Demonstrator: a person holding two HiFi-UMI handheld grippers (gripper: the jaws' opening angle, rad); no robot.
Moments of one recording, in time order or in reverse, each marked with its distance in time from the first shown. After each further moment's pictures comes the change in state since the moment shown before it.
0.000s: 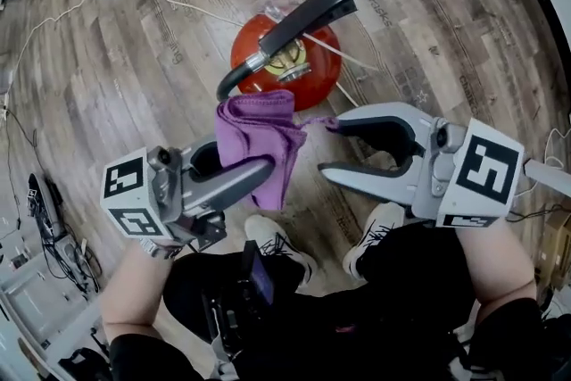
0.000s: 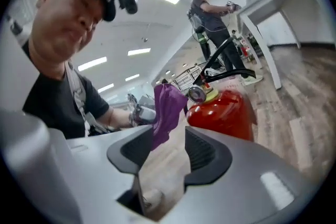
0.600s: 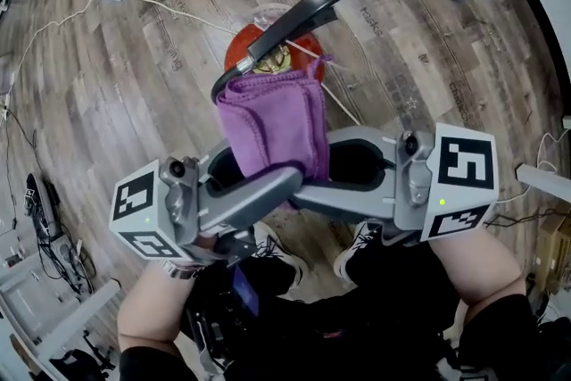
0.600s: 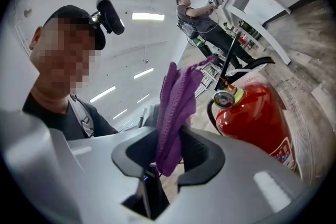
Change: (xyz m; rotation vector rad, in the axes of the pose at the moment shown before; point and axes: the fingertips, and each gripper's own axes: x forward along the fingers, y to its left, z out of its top) left arm 0.047 -0.060 0.036 0.044 -0.207 -0.061; right arm 0.004 0.044 0.034 0.226 -0.157 0.182
